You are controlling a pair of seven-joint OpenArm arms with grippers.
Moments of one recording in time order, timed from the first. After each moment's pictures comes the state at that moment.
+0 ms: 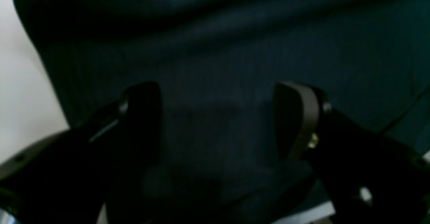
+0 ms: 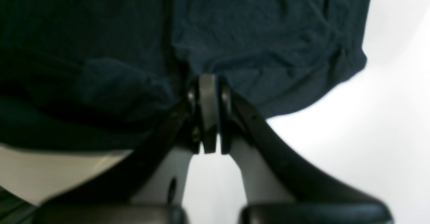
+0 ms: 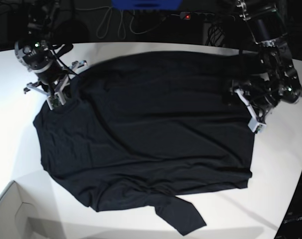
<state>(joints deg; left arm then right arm) -2.4 -12.1 -24.8 83.4 -25.0 -39.7 68.7 -18.1 0.2 22.9 109.7 -5.8 40.1 -38.3</state>
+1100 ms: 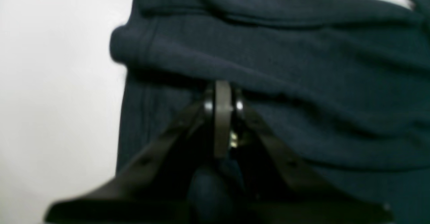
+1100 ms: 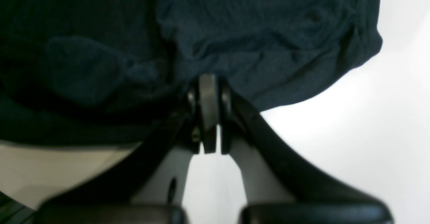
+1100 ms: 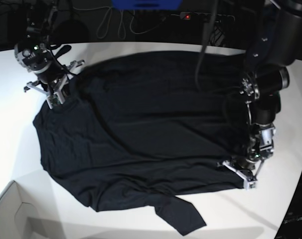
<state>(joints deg) -42.1 -11.6 -17.3 19.5 7.9 -15.3 12.1 -17.4 1.6 23.2 105.2 -5.8 40.1 -37.9</state>
